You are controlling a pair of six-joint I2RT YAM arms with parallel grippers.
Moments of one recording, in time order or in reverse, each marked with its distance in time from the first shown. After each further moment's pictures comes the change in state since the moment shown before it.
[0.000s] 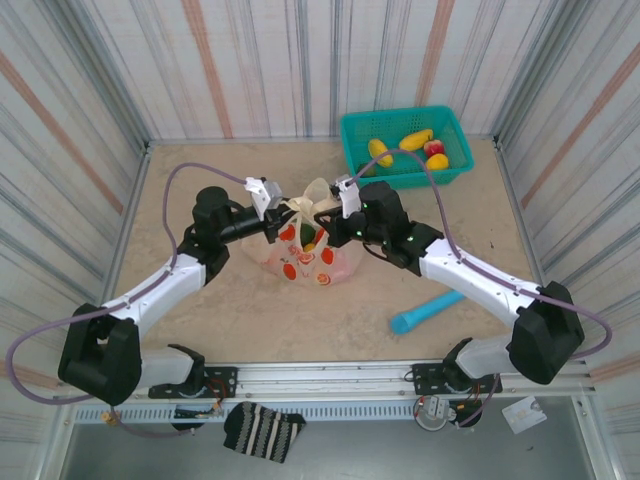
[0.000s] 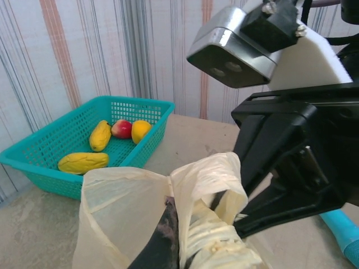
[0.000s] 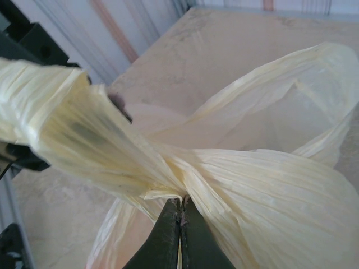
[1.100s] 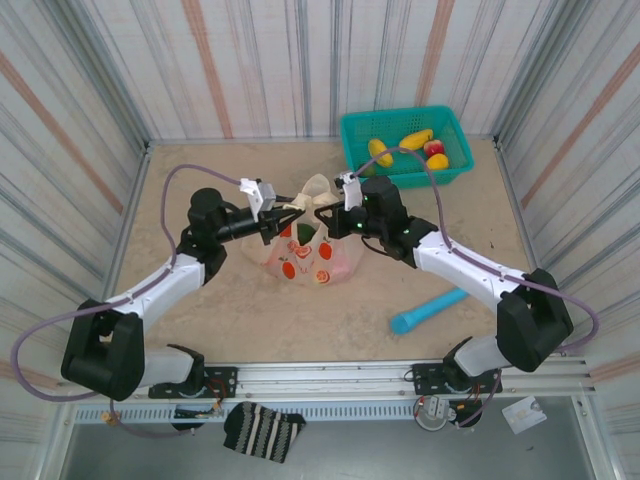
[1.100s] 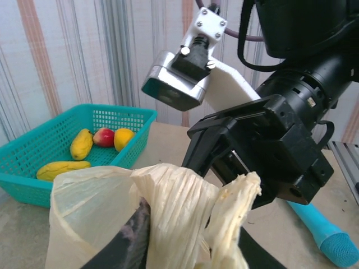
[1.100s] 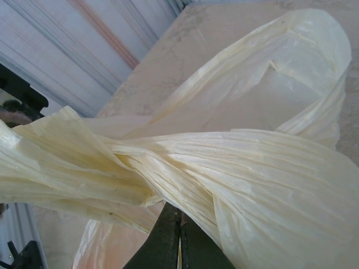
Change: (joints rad) left arm 0.047 0.021 -0.033 0.106 0.137 -0.054; right arm -0.068 0.079 -0.004 0.078 -0.105 0.103
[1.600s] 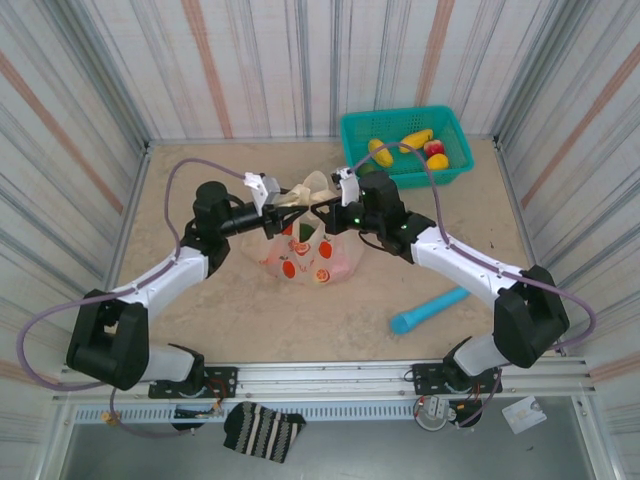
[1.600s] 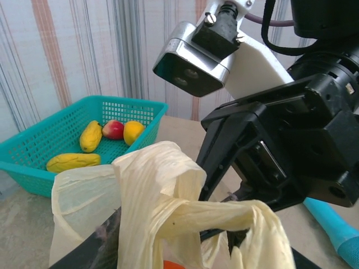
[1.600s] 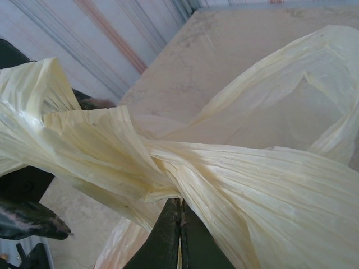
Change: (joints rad) left arm -0.003 0.058 0.055 -0.037 -0.047 0.018; right arm 0.003 0.027 0.050 -0.003 -0.024 0.000
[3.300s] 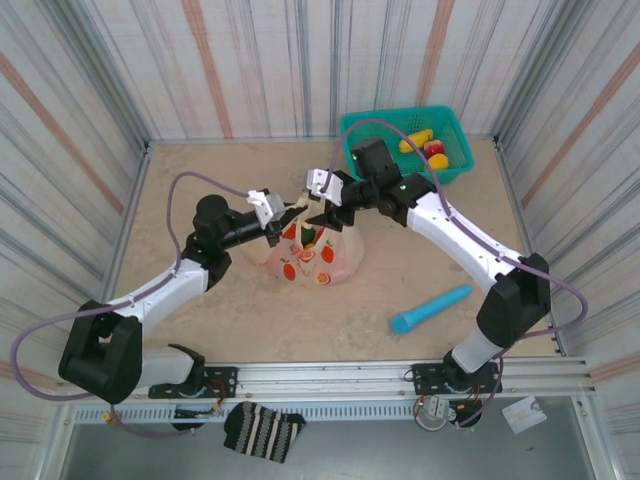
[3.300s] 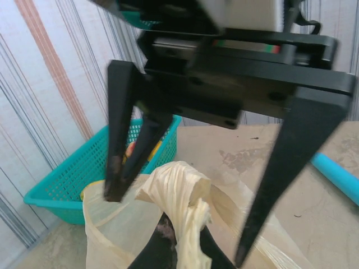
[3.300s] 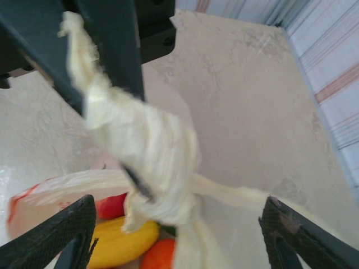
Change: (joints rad) left arm -0.059 -0.076 -0.090 0.086 -0.079 0.203; right arm -0.043 0.143 0.438 -0.560 -0.177 -1.174
